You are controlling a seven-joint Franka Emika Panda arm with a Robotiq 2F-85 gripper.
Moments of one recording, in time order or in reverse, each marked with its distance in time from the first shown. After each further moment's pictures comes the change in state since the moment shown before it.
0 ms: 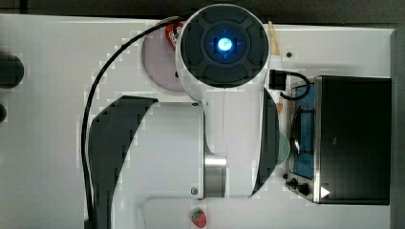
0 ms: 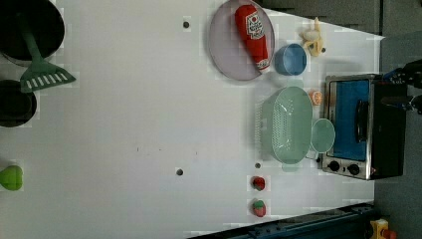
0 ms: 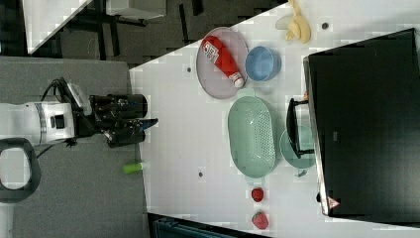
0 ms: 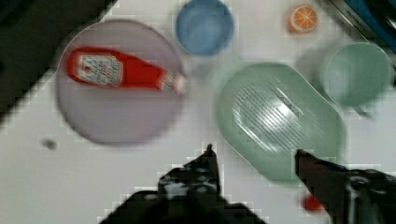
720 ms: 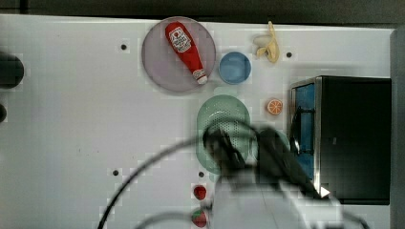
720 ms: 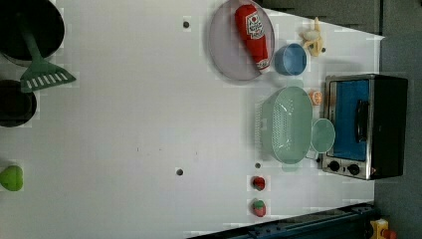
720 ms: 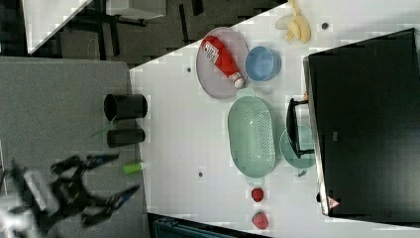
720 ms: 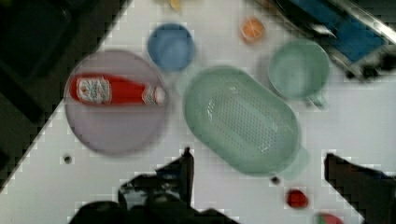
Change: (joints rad) arm -0.015 -0.470 -0.044 -0.317 -0.037 0.059 0.052
